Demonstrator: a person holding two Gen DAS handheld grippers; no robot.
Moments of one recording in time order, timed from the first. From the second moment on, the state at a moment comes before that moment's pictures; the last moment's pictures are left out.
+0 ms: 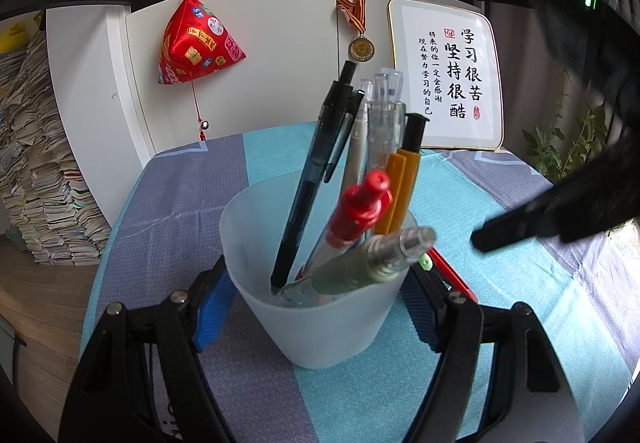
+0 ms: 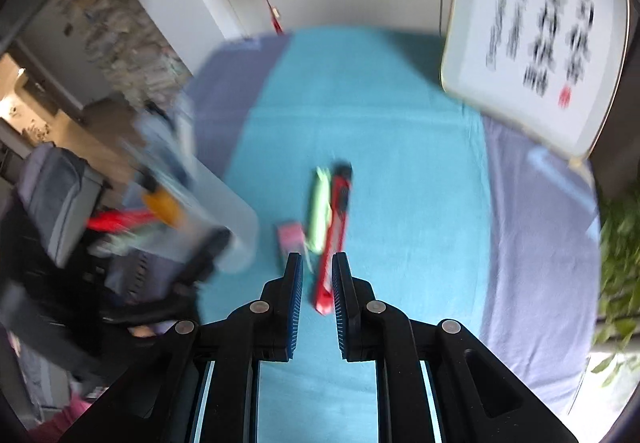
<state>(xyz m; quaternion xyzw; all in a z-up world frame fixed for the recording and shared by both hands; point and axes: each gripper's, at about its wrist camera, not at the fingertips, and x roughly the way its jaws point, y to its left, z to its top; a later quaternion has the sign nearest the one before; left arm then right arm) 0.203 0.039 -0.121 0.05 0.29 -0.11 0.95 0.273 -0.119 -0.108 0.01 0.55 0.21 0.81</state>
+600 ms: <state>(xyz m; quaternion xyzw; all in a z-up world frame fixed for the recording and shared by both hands) 0.203 0.039 -0.121 0.05 0.29 -0.11 0.95 0.292 -0.105 -0.156 0.01 0.58 0.18 0.80</state>
